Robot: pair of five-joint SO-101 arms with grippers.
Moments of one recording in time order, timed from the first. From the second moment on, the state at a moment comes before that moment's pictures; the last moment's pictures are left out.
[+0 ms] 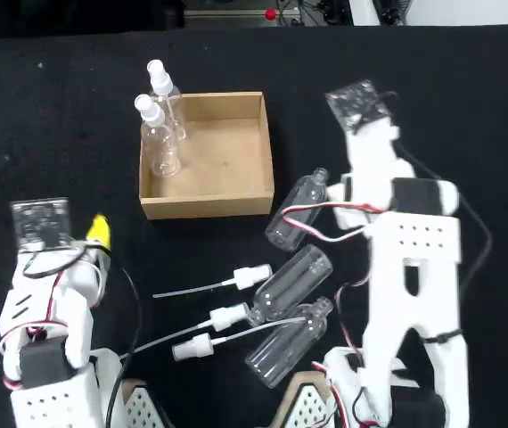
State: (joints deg) left arm -17.0 -96.8 74.2 59.4 -11.3; right arm 7.6 -29.3 28.1 74.9 24.7
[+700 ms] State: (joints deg) left arm 19.7 -56.0 34.9 94.4 -29.7; right arm 36.9 -29.6 36.3 72.9 37.7
